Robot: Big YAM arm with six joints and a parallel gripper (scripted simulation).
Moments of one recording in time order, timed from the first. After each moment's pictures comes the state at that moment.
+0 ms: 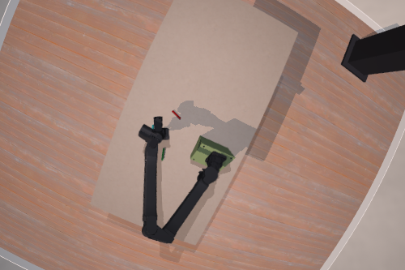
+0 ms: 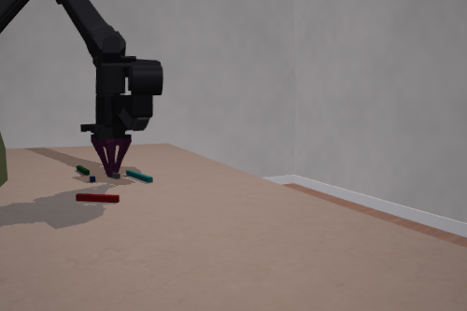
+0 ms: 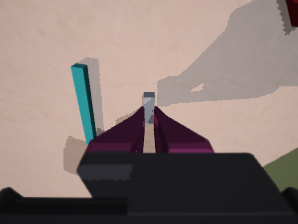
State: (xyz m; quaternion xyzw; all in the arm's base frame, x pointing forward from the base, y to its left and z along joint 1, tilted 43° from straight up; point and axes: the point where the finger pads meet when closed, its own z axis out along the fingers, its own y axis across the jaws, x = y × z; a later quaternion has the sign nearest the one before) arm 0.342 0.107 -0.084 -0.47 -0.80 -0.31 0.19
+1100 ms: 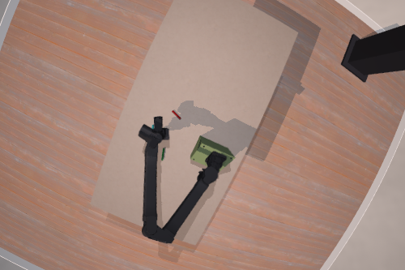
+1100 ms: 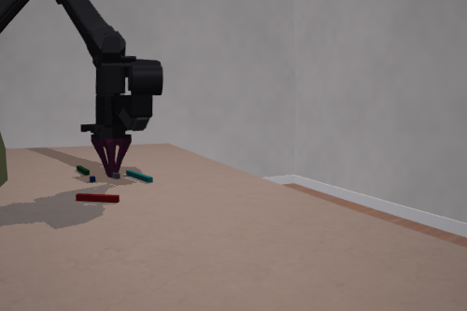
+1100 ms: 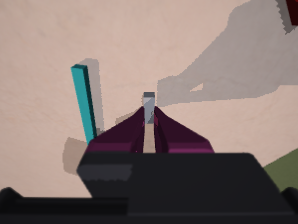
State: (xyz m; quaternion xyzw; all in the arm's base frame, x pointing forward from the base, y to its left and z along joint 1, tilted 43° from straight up) arm 0.342 0.107 -0.084 -0.48 -0.80 -0.31 0.19
